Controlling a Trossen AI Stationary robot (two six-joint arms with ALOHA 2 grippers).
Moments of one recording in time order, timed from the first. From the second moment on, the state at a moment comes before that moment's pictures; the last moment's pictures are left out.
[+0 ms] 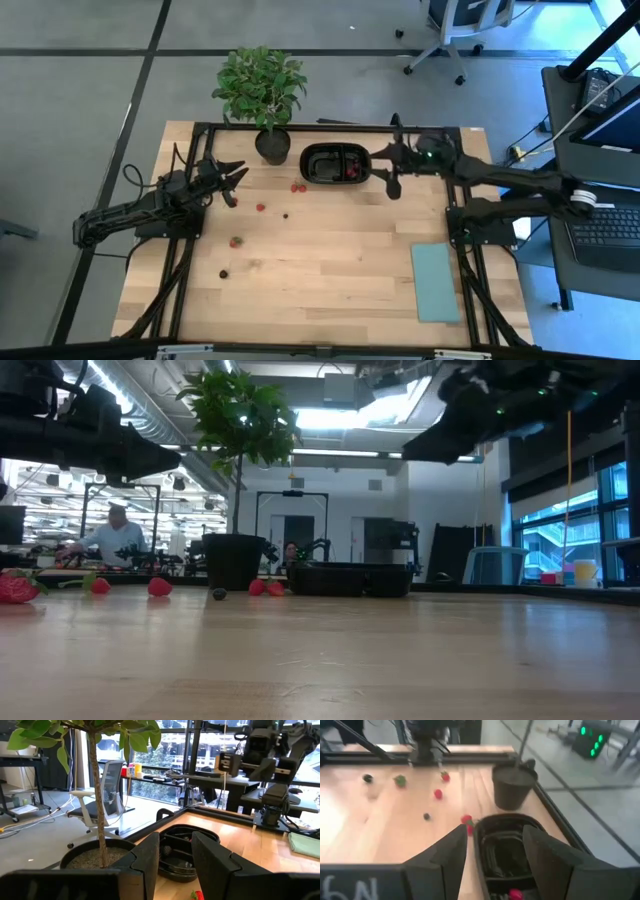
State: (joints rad) left arm 0.33 0.01 0.01 0.06 -0.24 -0.08; right arm -0.42 1.03 0.60 0.13 -0.23 -0.16
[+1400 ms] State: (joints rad) left arm 0.33 0.10 0.09 -0.17 -0.14 -0.22; right arm -0.29 0.99 0.42 0.27 -0.23 -0.14
